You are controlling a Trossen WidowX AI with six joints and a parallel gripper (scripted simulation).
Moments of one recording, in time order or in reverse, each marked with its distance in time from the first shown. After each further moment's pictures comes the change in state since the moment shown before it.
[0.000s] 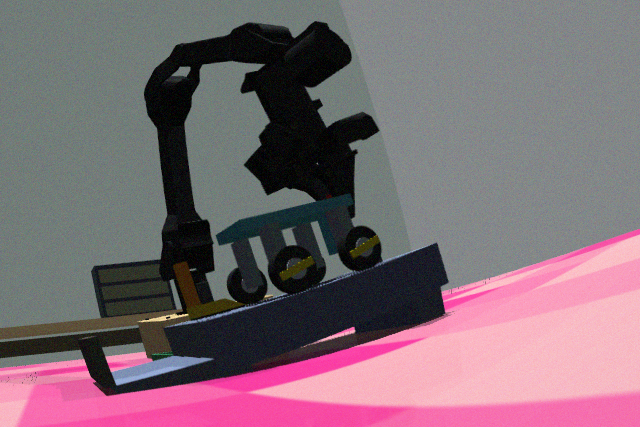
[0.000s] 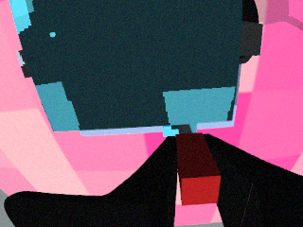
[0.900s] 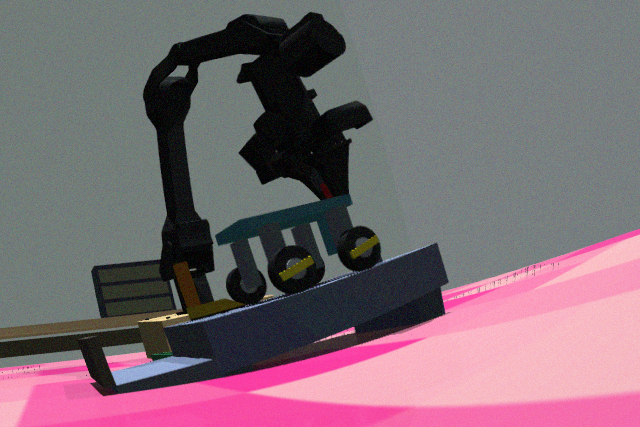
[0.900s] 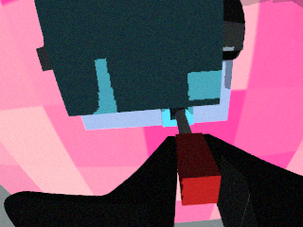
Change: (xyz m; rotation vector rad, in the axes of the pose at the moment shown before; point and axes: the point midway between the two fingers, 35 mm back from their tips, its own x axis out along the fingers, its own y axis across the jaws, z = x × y) arm -0.015 -0.001 -0.001 0.001 -0.003 -0.003
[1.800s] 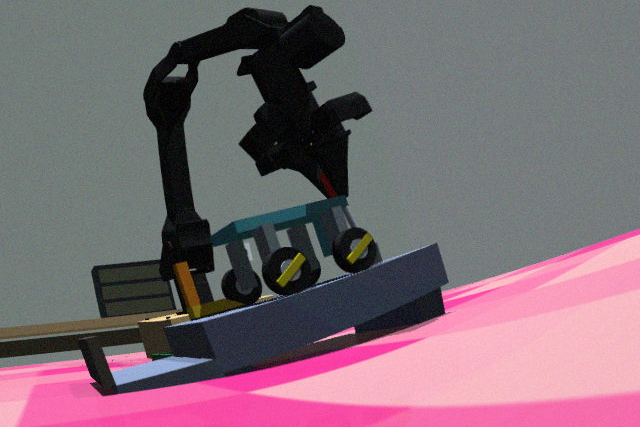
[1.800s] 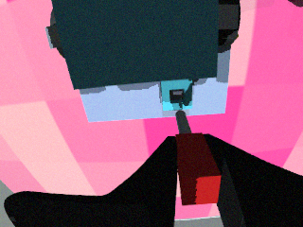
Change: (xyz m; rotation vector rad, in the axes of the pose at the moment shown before) arm -0.010 0.001 -0.004 -0.006 0.000 -0.002
